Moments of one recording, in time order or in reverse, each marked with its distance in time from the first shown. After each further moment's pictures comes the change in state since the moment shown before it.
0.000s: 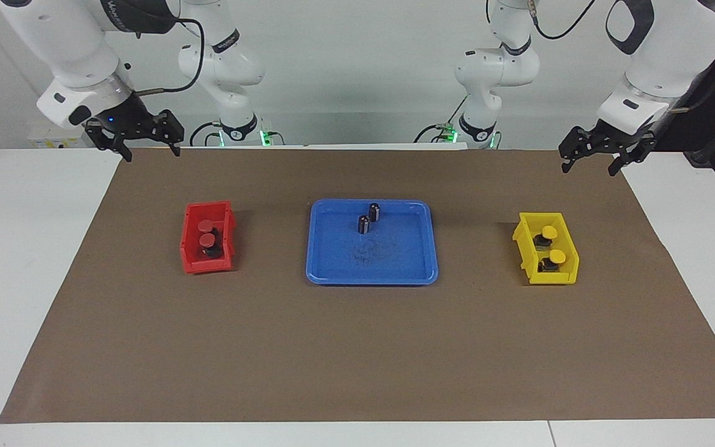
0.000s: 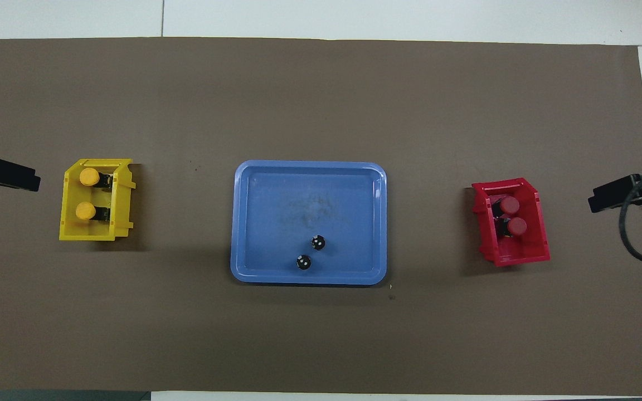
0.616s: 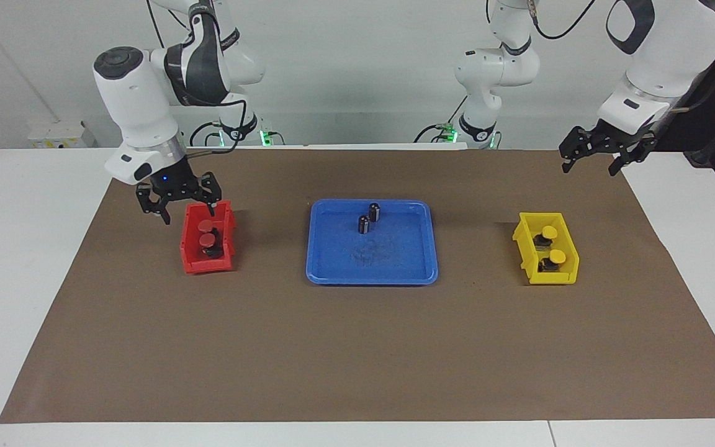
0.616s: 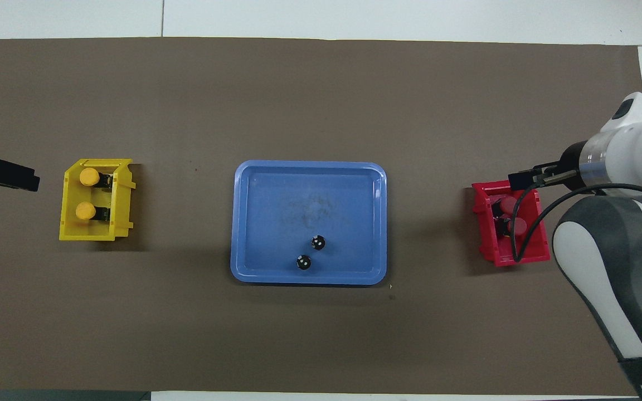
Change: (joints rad) left arm 0.000 0.000 0.002 0.000 0.000 0.000 -0.001; right arm 0.034 0.008 -0.006 -0.386 0.000 0.564 -0.016
